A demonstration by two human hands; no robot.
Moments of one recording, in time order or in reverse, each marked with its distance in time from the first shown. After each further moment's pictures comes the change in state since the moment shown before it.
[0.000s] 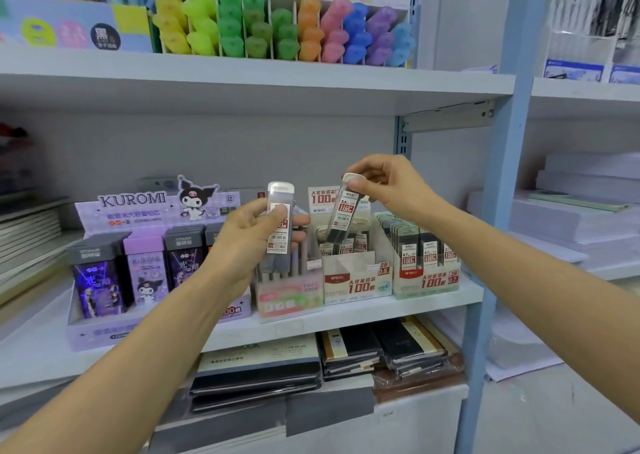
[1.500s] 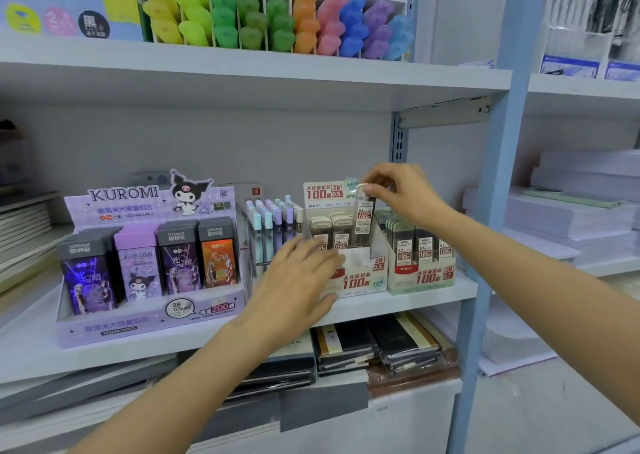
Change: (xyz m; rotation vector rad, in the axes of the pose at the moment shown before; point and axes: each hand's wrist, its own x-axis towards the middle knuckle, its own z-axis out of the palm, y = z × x) left_hand -0.025 -0.057 0.031 1.492 -0.253 0.677; right_hand -0.006 0.027 -0.009 -0.385 0.036 0.013
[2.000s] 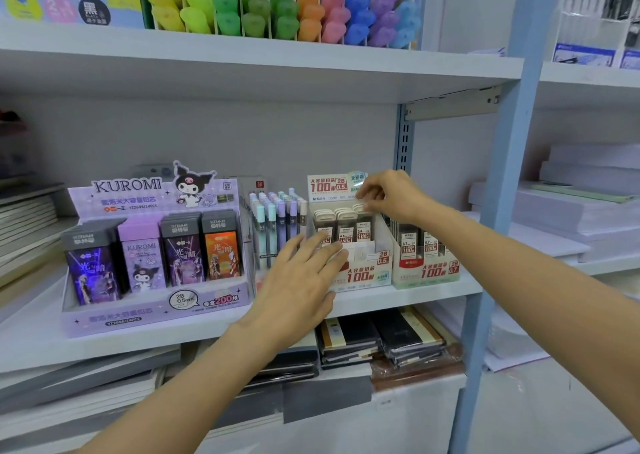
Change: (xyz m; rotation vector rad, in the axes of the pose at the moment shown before) left_hand -0.004 0.004 0.011 0.156 -0.042 0.010; right_hand 0.012 0.011 0.024 -0.116 -0.200 0.102
